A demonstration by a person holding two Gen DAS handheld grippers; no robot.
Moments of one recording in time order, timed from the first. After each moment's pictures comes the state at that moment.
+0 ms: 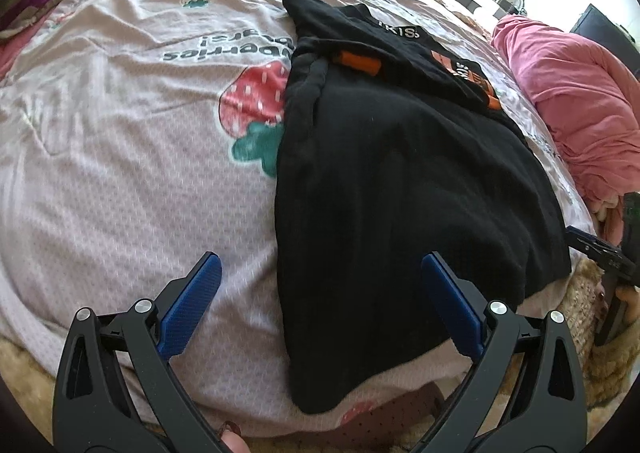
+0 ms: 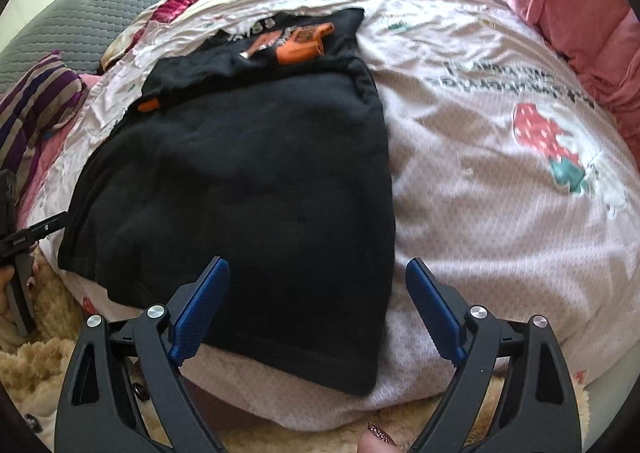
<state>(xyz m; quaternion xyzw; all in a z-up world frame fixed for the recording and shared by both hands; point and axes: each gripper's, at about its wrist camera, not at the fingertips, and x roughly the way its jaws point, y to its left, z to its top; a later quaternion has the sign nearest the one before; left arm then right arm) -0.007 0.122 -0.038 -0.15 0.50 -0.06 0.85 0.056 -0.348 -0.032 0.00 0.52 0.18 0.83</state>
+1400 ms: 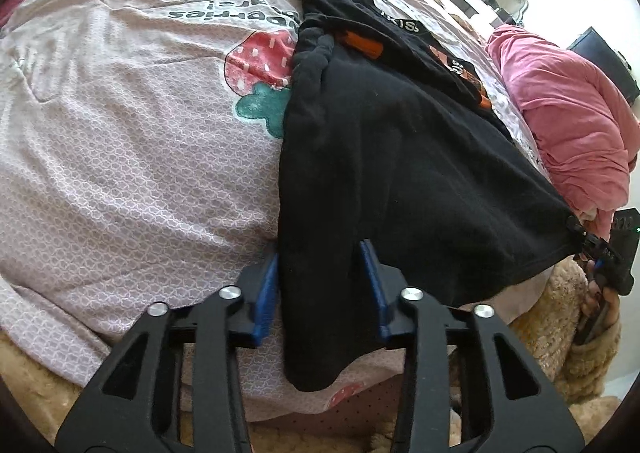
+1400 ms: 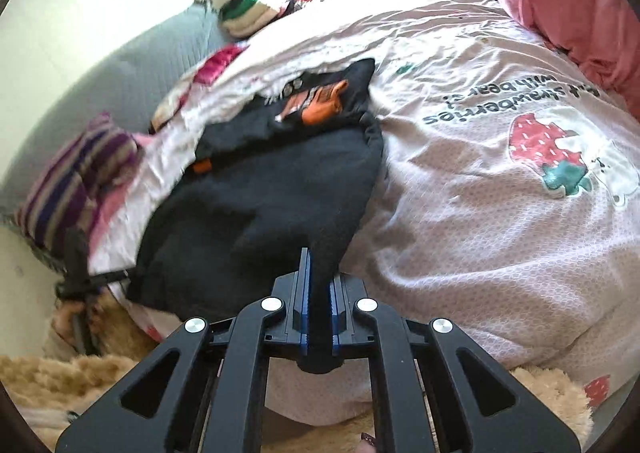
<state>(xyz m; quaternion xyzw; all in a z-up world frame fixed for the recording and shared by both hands) -0.017 0.130 -0.049 -0.22 0.51 -0.09 0.83 0.046 -0.412 0.002 0.13 0.44 0.26 0.85</state>
